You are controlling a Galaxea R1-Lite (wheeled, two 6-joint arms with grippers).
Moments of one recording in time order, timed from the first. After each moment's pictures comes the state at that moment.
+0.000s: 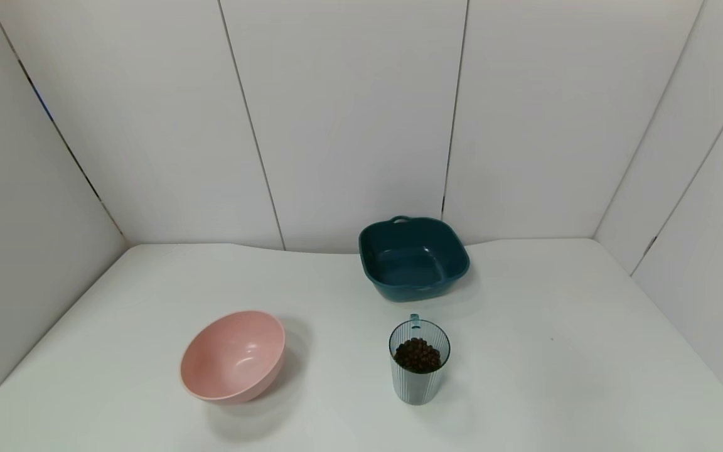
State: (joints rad) left arm 0.00 0.30 -0.32 0.00 -0.06 0.09; right arm 0.00 0.00 0.00 0.00 0.00 0.01
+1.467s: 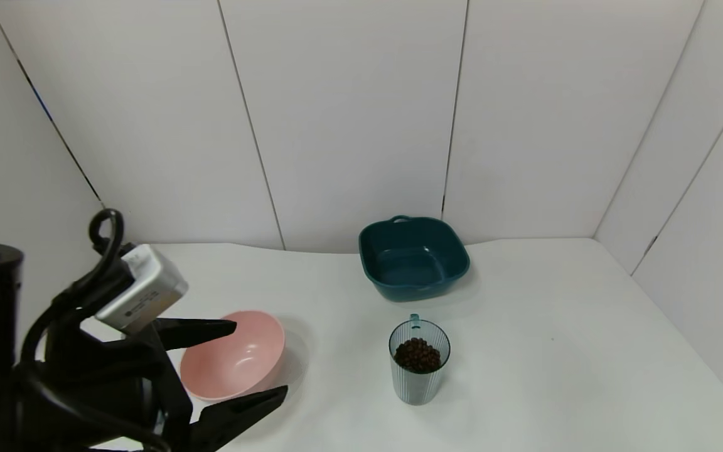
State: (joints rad) left arm -0.49 1.25 -0.65 -0.09 -0.22 0.18; right arm 0.00 0.00 0.00 0.00 0.00 0.01
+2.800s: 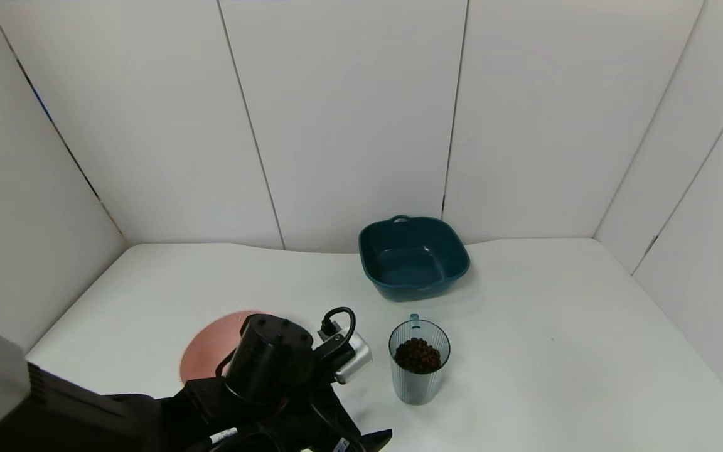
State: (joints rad) left arm -0.71 1.85 -0.59 -0.57 -0.08 0.16; right arm 0.00 0.00 0.00 0.00 0.00 0.01
